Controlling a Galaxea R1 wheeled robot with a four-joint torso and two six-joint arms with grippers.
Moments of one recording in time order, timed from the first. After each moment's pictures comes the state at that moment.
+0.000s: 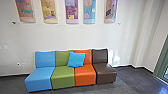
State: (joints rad) left arm 1.42 3.03 -2.71 0.00 0.20 0.00; right arm -1.52 2.90 -2.53 -0.11 -0.09 0.14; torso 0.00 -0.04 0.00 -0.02
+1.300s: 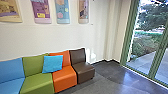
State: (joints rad) left arm 1.42 3.04 -2.71 0.01 0.20 0.00; right arm -1.53 2.91 -2.55 -0.11 -0.09 0.14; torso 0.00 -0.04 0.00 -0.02
